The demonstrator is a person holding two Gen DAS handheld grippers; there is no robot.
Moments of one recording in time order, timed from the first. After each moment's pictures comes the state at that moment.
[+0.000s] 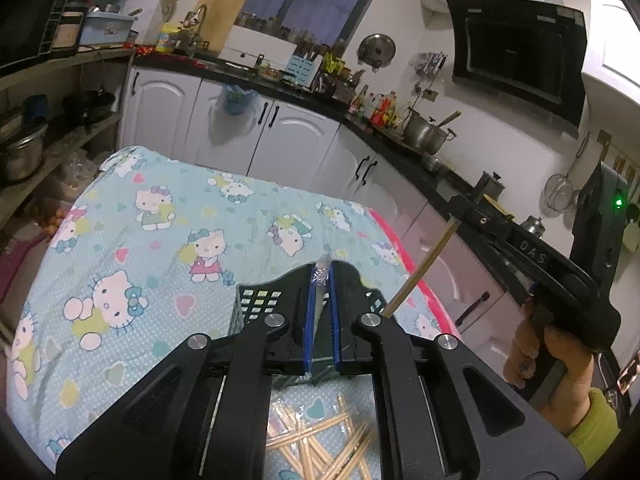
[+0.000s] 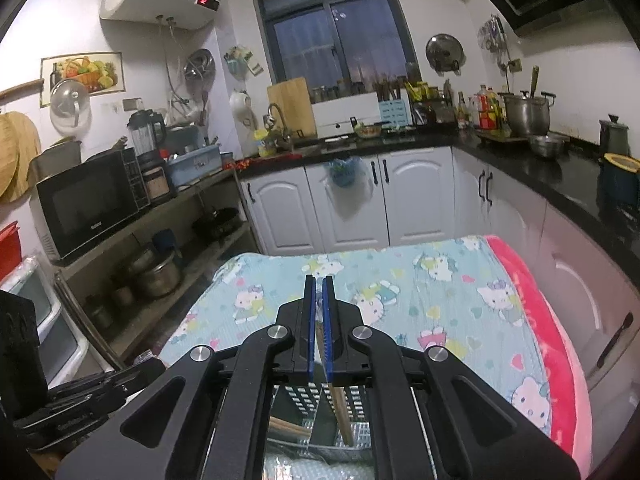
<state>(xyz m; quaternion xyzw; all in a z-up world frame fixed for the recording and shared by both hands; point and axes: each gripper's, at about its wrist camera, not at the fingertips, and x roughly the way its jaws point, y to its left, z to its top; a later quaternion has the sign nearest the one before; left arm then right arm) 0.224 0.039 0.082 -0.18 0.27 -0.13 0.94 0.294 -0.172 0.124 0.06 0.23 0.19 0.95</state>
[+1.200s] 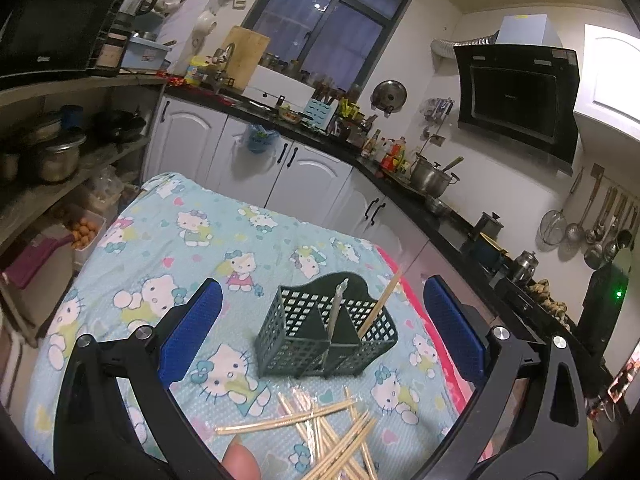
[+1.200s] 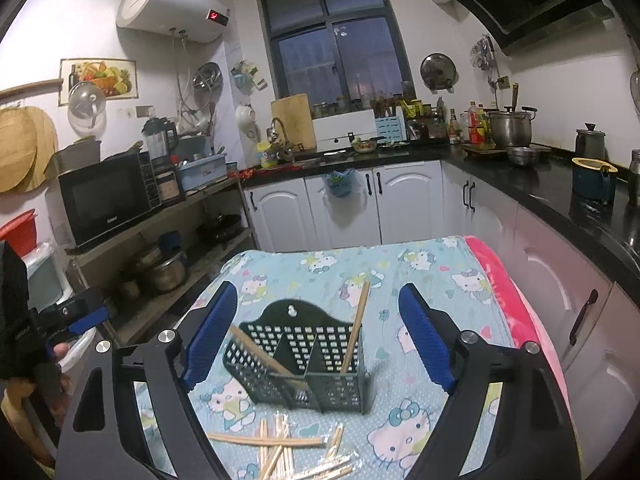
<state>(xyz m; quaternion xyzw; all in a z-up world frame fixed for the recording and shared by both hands) 0.134 0.081 0.104 -0.21 0.20 -0.09 0.95 0.188 -0.211 0.129 0.05 0.19 0.19 0.96</state>
